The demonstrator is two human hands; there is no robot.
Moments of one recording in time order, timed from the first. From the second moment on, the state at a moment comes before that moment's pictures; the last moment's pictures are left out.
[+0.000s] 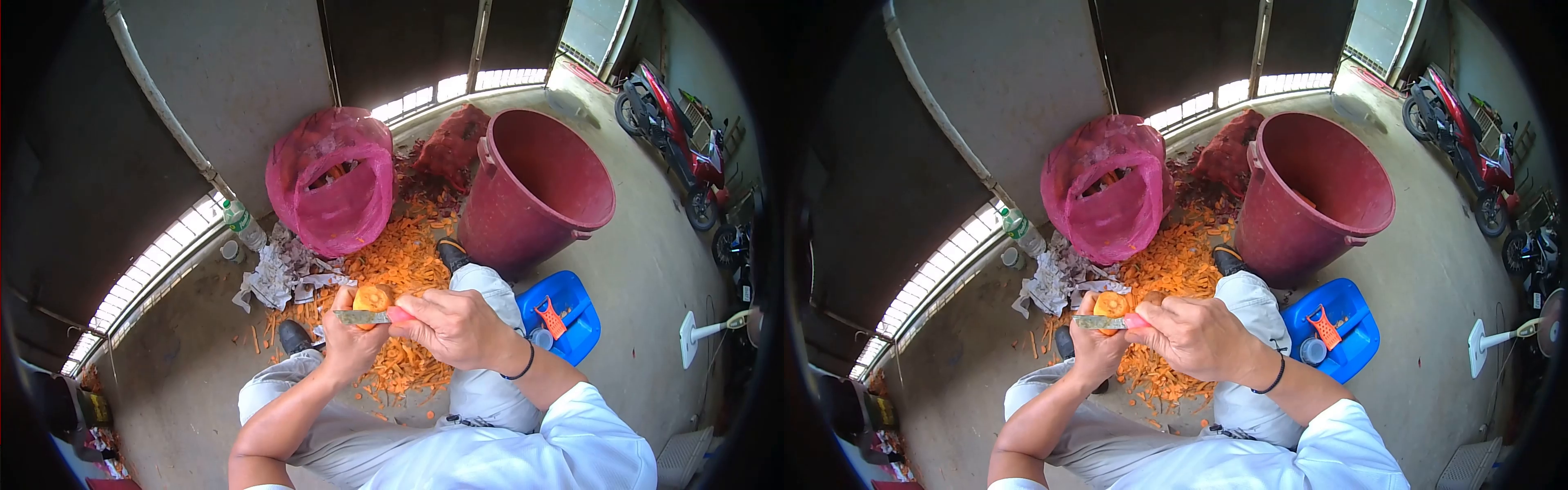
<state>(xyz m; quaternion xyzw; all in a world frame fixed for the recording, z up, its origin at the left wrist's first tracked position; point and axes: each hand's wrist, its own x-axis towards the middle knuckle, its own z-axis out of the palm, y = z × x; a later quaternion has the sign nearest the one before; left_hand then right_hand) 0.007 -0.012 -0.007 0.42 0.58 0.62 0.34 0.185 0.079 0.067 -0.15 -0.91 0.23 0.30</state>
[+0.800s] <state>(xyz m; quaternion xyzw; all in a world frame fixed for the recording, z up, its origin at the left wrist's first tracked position) -0.002 -0.021 0.004 0.51 0.58 0.59 0.22 0.187 0.093 0.084 -0.10 -0.94 0.17 0.29</state>
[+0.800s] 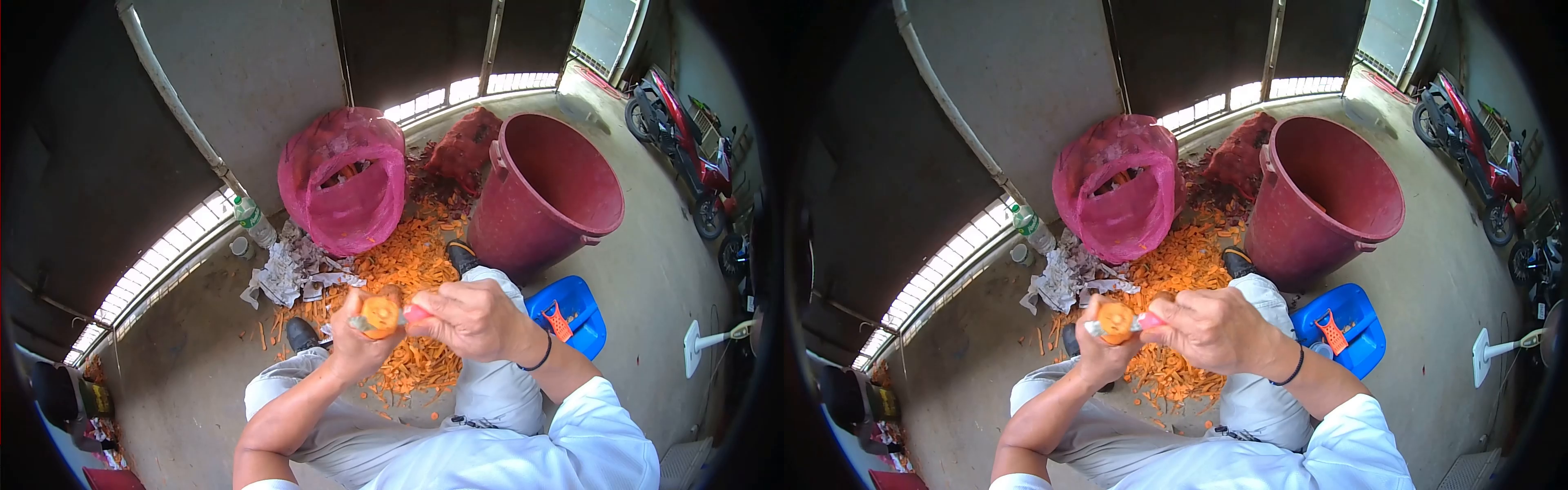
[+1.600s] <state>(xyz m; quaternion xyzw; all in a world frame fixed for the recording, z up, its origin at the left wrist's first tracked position) -0.004 -0.006 -0.002 0.44 0.48 0.61 0.45 0.200 0.121 0.069 -0.15 -0.91 0.24 0.29</state>
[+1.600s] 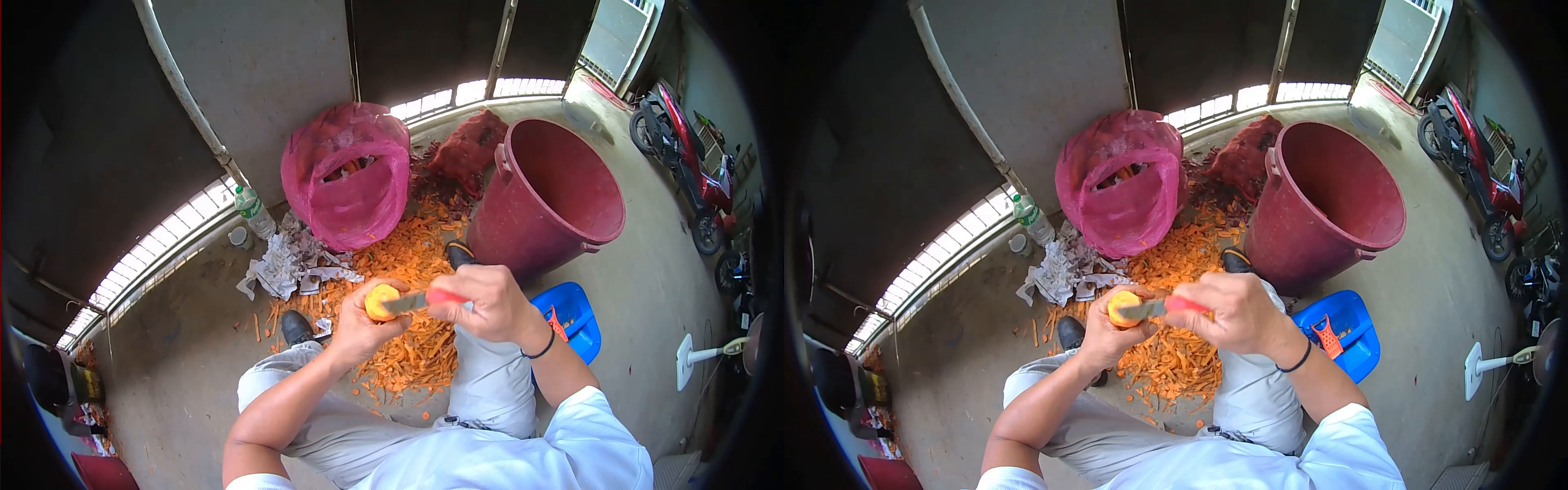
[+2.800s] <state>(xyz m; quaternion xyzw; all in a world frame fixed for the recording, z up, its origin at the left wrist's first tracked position) 0.002 -0.016 0.001 0.51 0.52 0.56 0.39 0.197 0.104 0.082 -0.10 -0.95 0.15 0.25</state>
